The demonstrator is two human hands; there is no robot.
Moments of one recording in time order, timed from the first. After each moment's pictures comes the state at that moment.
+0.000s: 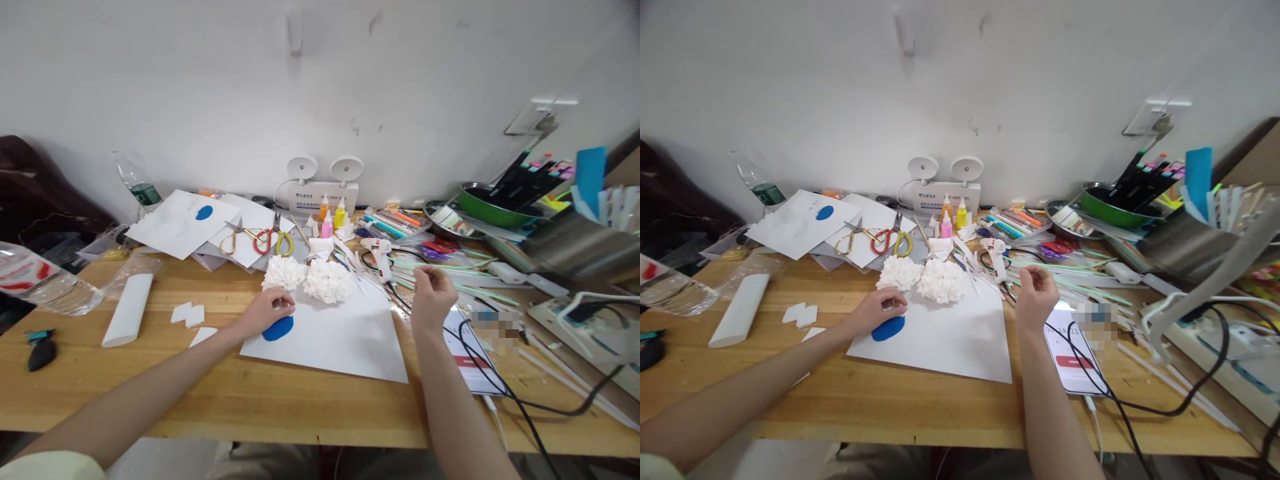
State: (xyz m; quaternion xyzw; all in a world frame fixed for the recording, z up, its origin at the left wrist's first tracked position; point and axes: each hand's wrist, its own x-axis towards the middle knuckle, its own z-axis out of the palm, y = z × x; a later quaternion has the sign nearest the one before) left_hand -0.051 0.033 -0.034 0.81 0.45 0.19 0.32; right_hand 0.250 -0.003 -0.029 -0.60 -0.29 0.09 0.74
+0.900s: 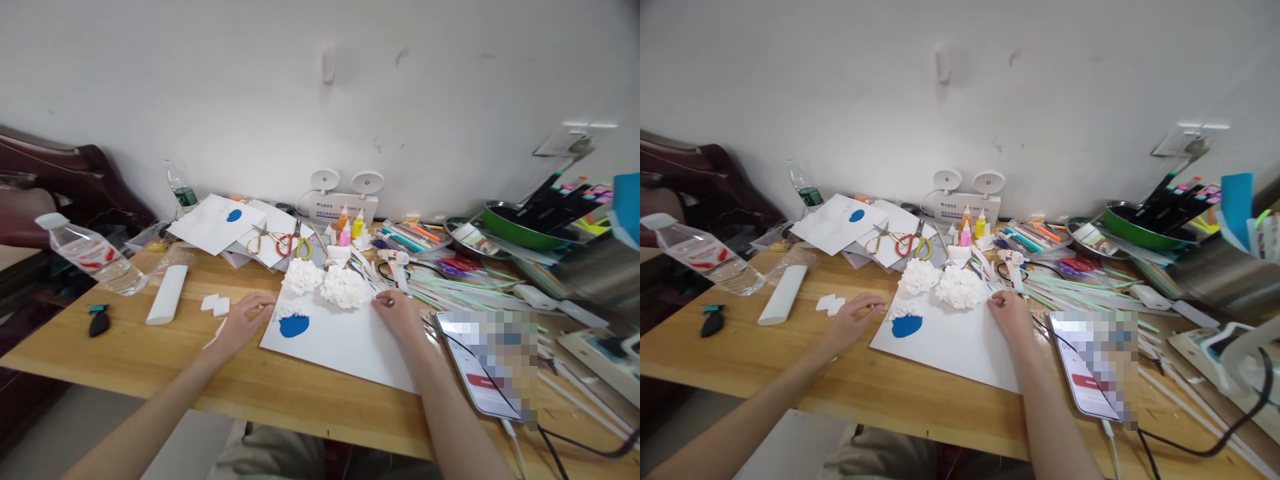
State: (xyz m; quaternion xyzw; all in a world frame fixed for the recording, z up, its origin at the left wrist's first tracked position) left_hand -0.116 -0.010 -0.028 0.76 0.51 0.34 0.22; right_hand 0.234 0.004 -0.067 -0.71 -0.60 0.17 0.33
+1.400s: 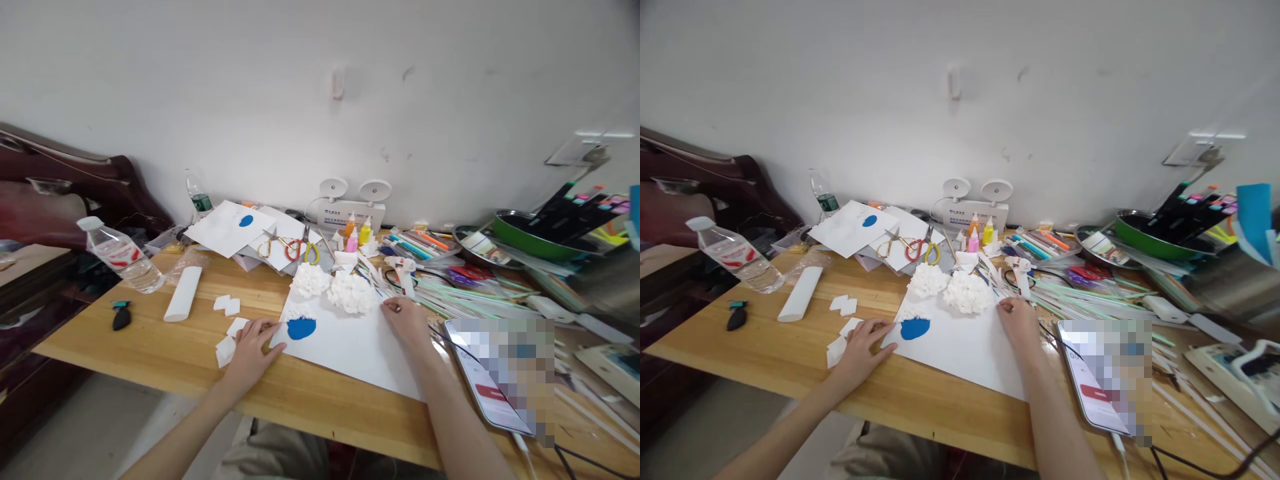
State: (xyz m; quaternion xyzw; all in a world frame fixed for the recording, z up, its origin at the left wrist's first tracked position) left_hand -0.111 -0.065 -0.053 0.77 0.60 0.20 0.08; right_hand 0.233 0.005 -0.071 -0.72 -0.58 0.16 0.36
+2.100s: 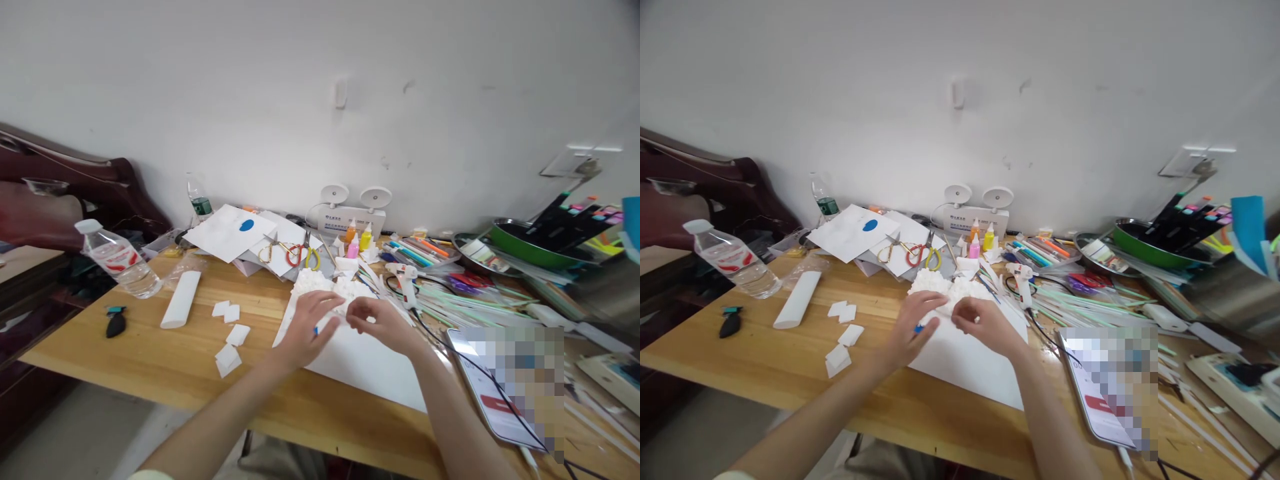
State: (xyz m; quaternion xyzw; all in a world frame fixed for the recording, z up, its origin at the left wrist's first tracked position) left_hand -0.020 -0.031 0.012 0.83 0.37 0.41 0.13; right_hand 0.170 -0.017 0.021 -0.43 -0.71 0.45 0.32
